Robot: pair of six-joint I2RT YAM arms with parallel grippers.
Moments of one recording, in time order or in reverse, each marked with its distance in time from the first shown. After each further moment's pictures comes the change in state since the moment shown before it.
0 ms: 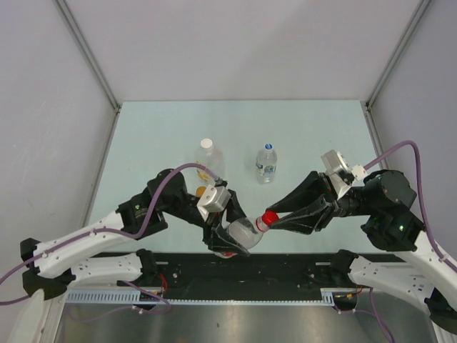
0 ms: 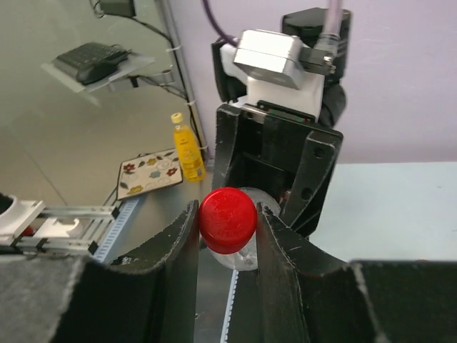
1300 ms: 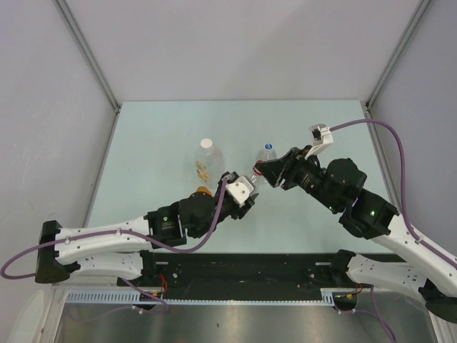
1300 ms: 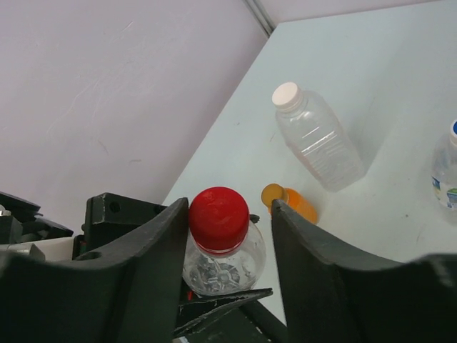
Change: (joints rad) left arm -0.201 0.111 -0.130 0.138 -1.295 0.281; right arm 0.026 0.144 -0.009 -0.198 0.932 0.276
